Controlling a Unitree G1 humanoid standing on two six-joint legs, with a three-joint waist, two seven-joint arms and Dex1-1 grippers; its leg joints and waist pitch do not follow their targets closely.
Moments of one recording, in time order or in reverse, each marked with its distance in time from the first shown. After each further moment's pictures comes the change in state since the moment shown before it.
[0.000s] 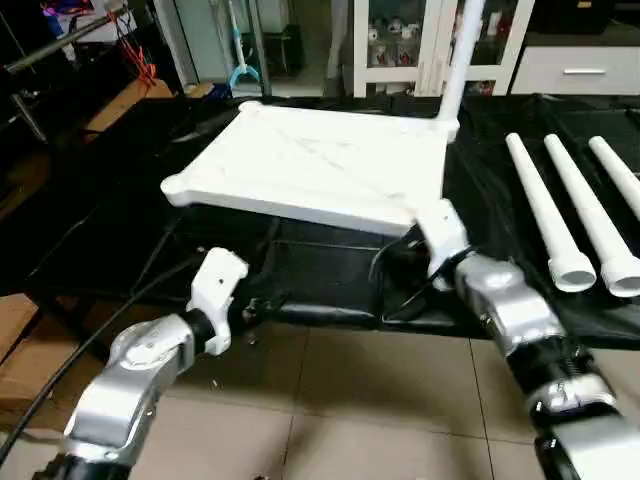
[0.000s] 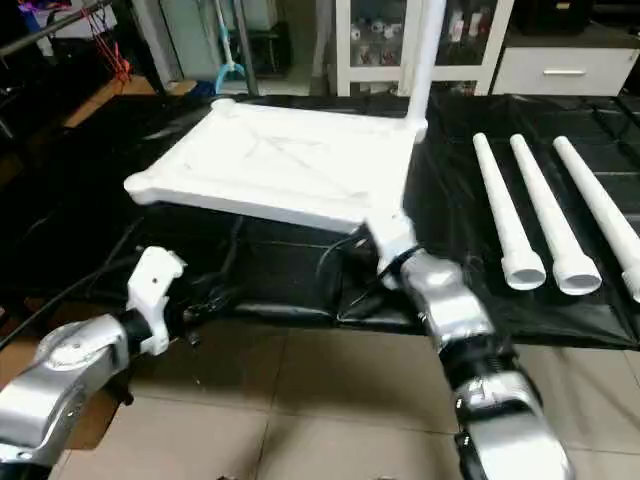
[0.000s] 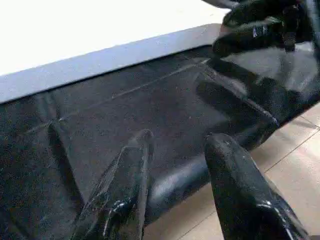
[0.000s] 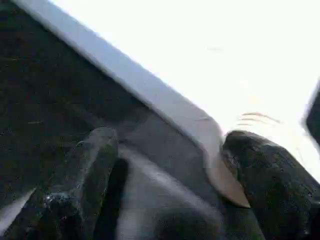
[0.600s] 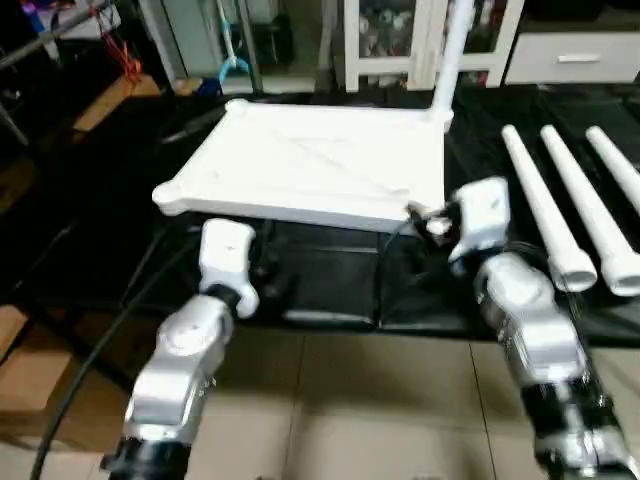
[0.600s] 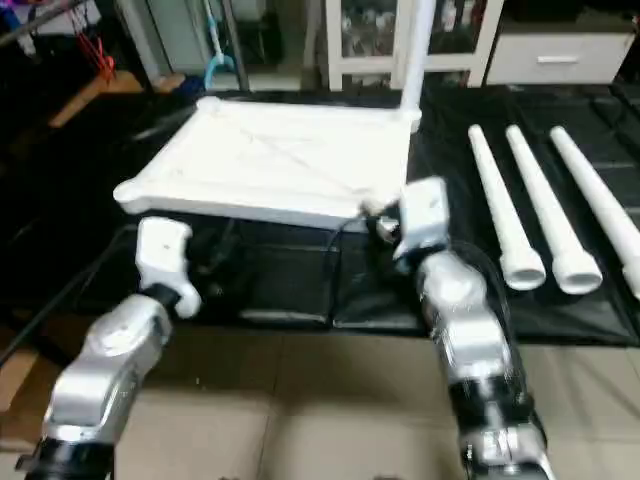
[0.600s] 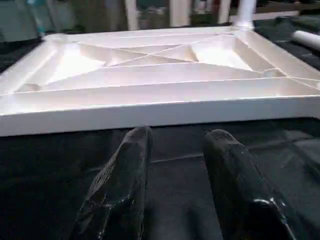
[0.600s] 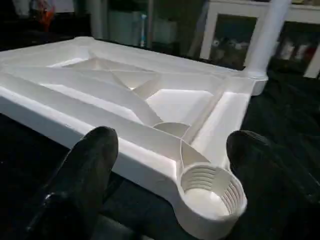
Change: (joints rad) left arm -0.060 -0.253 0.080 0.063 0.080 -0.091 0.396; right arm 0.252 0.075 -0.100 -0.514 0.061 0.002 -0.157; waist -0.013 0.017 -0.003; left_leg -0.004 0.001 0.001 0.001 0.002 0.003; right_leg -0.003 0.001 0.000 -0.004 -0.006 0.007
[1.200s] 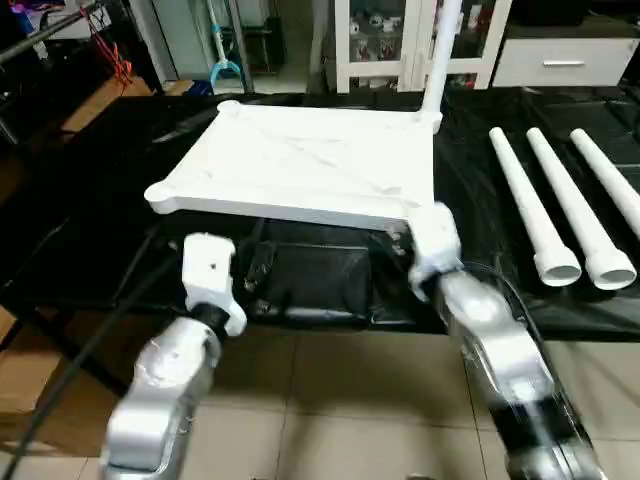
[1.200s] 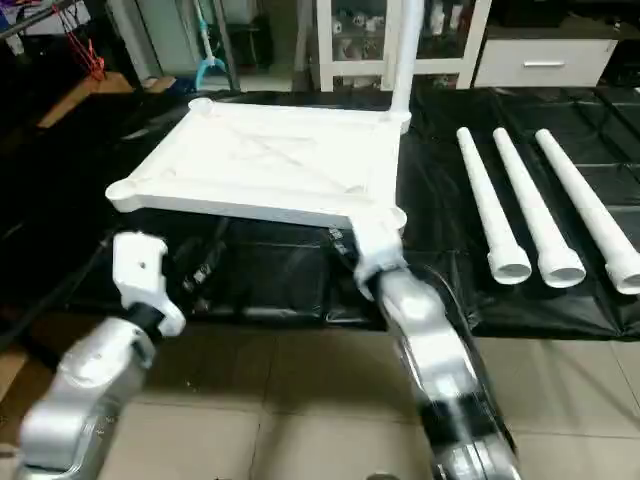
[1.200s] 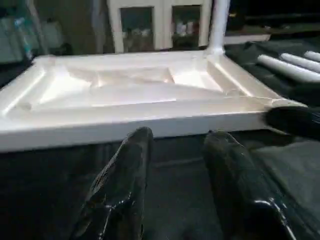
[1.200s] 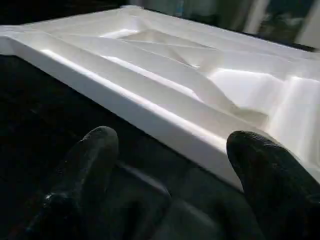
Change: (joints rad) left arm 0.097 0.047 -0.009 -0.250 -0.061 0.086 -0.057; right arm -0.151 0.089 0.103 0.127 -0.041 0.157 0.063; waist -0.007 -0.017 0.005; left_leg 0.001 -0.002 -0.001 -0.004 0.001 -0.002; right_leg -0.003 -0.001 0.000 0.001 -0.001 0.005
